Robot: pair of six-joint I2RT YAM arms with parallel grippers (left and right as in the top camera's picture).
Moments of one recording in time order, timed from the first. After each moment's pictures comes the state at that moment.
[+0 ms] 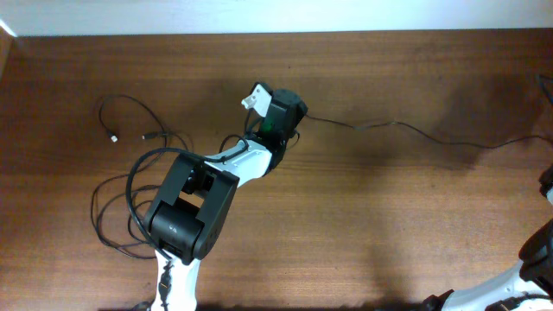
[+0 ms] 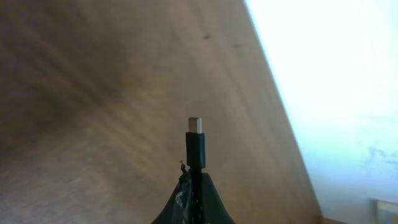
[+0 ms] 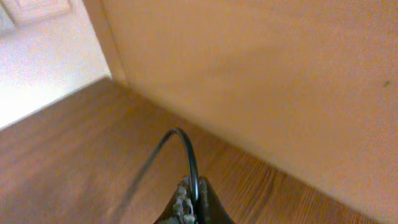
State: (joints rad) left arm -0.50 2.12 1.24 0.31 -0.18 -1.30; right arm -0.79 1.93 1.06 0.62 0.12 0.08
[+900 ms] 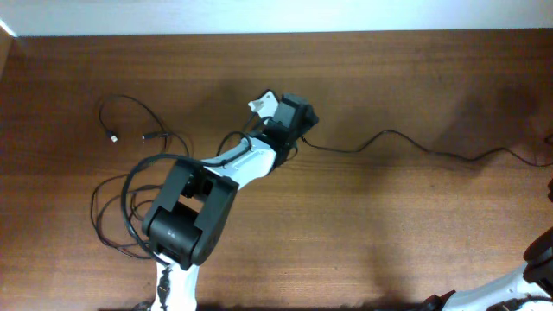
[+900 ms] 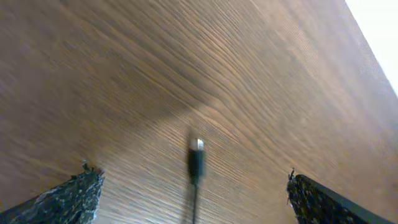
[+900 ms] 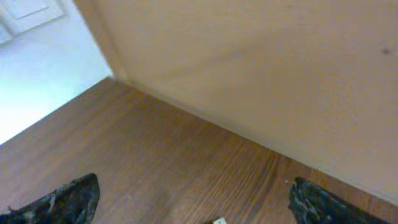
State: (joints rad) left arm -0.52 2.09 1.28 0.00 -0.17 -1.07; right arm -0.84 1.92 1.06 0.57 0.02 0.15
